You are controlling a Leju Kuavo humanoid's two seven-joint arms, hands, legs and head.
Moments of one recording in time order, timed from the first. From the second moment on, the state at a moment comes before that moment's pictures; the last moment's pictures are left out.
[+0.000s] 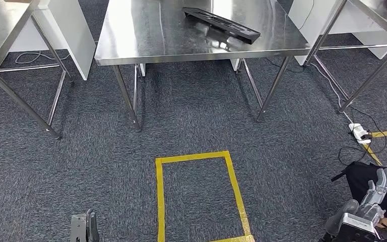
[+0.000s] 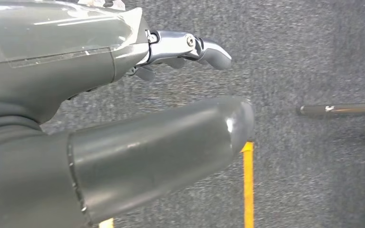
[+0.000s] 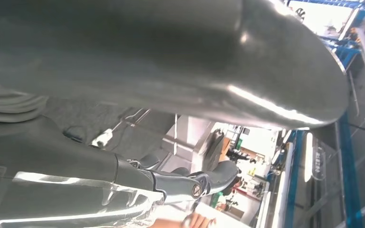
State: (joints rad) left arm -0.13 -0.14 0.35 -0.43 -0.05 0.20 -0.69; right arm 0.27 0.14 -0.10 -1.89 0.27 -0.36 -0.54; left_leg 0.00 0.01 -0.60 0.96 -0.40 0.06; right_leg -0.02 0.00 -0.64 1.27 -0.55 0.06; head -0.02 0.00
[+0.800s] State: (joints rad) left arm -0.13 -0.14 0.35 -0.43 -0.05 0.20 -0.70; right arm 0.27 0.15 -0.12 -1.89 0.26 -0.35 -0.55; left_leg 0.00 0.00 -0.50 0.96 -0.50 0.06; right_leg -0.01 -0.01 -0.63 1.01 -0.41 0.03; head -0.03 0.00
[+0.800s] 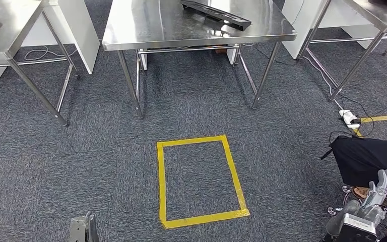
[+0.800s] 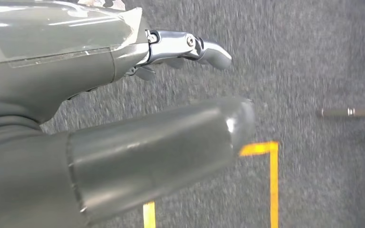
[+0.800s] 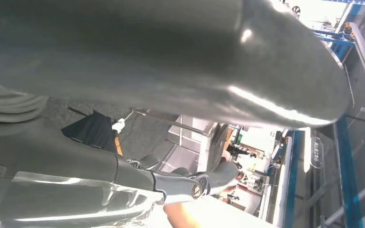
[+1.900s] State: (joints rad) left arm -0.15 -0.15 0.35 -0.45 -0.05 0.20 -0.68; right arm 0.26 0.15 -0.12 -1.87 0.16 -0.33 -0.52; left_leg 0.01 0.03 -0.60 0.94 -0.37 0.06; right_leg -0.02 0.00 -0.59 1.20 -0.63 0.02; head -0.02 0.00
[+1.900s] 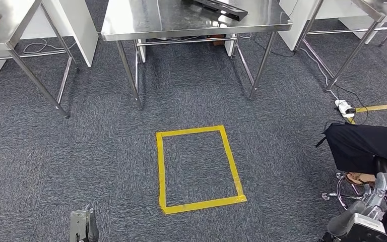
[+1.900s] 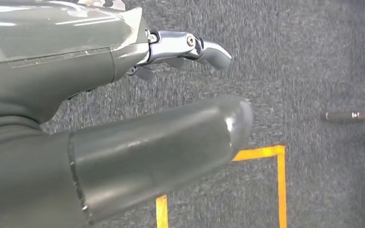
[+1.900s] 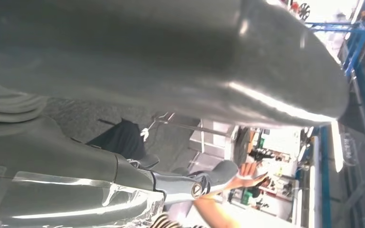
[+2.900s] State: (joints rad) left arm -0.16 -0.14 0.35 -0.46 -0.04 0.21 -0.68; right arm 0.23 0.15 -0.12 -1.84 0.15 -0.35 -0.52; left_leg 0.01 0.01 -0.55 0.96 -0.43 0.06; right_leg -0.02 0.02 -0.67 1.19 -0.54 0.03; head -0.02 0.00
